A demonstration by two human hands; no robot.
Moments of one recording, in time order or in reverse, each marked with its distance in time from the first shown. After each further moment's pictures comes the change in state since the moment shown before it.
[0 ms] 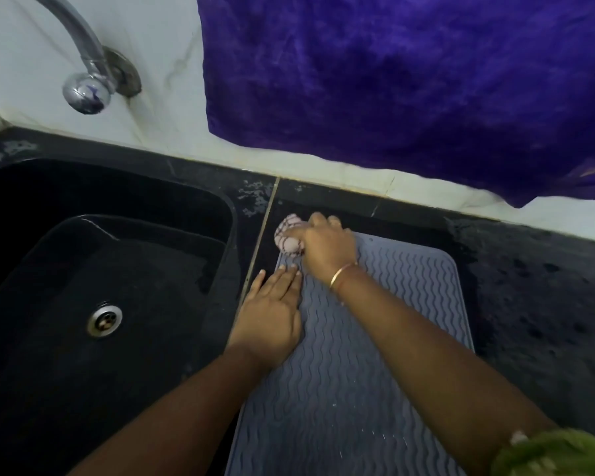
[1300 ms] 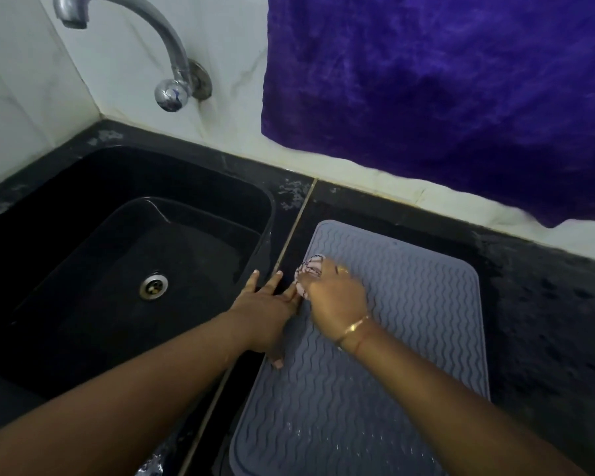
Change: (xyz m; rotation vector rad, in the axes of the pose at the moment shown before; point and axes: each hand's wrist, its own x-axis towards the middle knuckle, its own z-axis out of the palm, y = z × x) left_hand -0.035 0.002 -0.064 0.248 -0.690 -0.063; right_hand -0.089 -0.031 0.016 0.019 -0.007 -0.202
